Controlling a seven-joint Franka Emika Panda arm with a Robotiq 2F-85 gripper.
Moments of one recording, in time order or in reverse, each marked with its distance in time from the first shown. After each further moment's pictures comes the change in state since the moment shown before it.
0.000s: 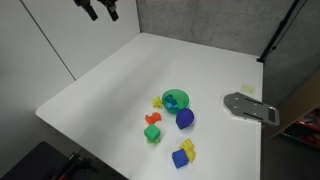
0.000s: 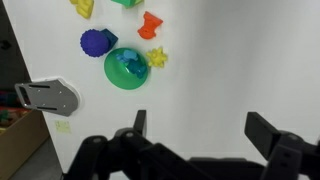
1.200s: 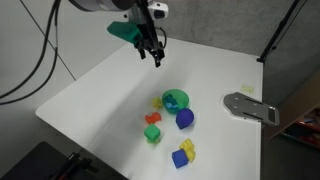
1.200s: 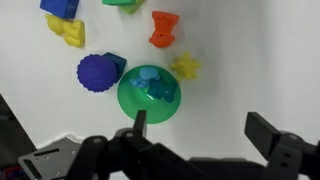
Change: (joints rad) arm -0.035 0.430 -0.171 0.108 0.055 0.207 0.109
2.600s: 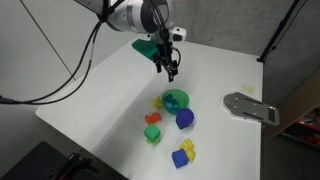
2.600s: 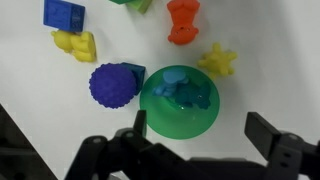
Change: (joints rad) arm -0.002 0.246 -0.082 0.186 0.025 -0.043 0.097
